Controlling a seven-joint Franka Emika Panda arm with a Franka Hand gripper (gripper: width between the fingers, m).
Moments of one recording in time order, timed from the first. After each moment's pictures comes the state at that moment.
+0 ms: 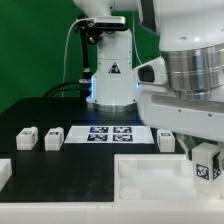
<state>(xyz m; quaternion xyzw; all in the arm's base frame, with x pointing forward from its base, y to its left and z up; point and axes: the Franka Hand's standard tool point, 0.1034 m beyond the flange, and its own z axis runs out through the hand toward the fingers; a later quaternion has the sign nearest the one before) 0.625 0.113 0.075 -0.86 0.50 0.06 0.07</state>
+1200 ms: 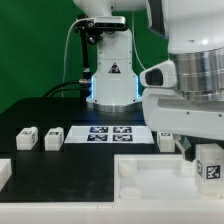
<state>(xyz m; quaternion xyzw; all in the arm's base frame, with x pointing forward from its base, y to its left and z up) 0.624 0.120 0.072 -0.96 0.26 0.02 0.09</state>
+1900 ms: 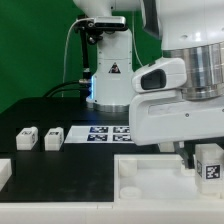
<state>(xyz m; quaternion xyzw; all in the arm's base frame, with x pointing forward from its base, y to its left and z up) 0.632 0.112 0.075 -0.99 0.13 -0.01 0.09</state>
